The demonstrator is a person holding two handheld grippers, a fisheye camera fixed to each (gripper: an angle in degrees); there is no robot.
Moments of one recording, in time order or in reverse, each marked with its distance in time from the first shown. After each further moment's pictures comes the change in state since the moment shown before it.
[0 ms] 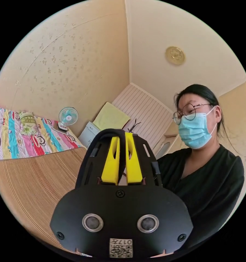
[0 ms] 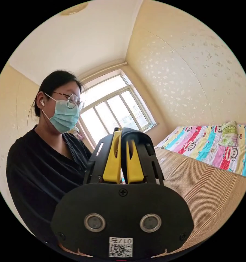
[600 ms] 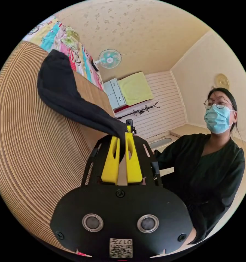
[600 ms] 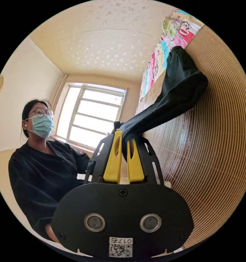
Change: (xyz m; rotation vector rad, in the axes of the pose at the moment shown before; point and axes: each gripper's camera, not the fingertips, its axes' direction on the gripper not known) left arm -0.292 0.268 -0.001 -0.282 0.074 -0.483; right arm 0.298 0.331 0.034 -0.052 -0.121 0.653
